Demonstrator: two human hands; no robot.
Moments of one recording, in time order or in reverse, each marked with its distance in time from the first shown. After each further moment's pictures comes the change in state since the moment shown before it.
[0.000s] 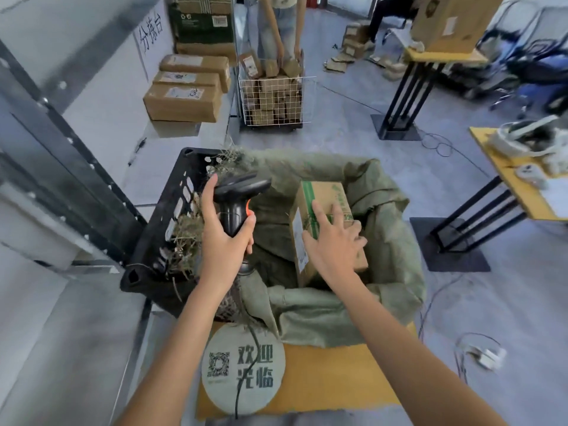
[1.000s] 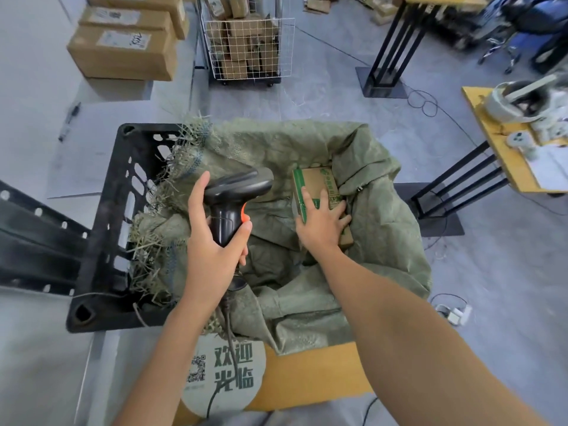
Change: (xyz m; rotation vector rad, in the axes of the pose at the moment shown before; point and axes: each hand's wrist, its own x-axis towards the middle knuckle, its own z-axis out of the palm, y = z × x) left_hand 0.014 -0.026 0.034 0.015 -0.117 -0.094; right_hand 0.102 0.045 0.082 -0.166 -0.150 0.046
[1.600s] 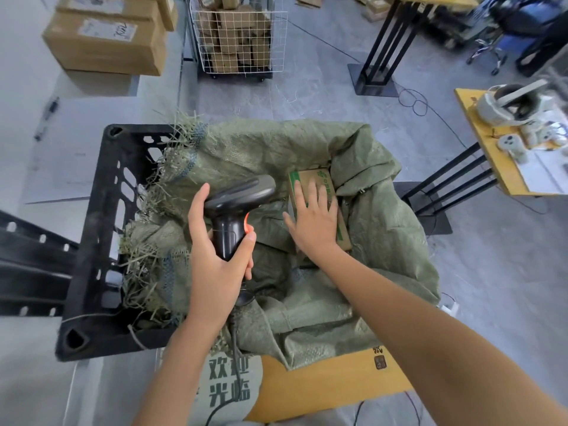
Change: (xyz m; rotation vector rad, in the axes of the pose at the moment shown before) left_hand 0.004 0.000 0.008 -0.100 -0.004 -0.041; right_hand 0.012 -0.009 -0.011 -0.187 0.122 -0.222
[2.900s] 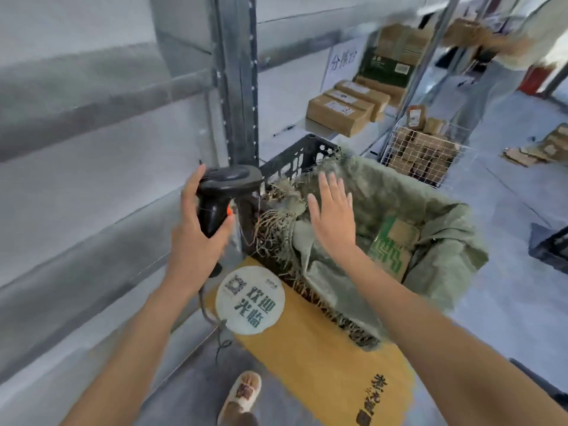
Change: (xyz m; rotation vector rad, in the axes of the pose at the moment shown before) left_hand -0.241 0.077 -0.012 0.489 0.843 0.208; right_hand -0.134 -0.044 -0.120 0.500 0.149 -0.783
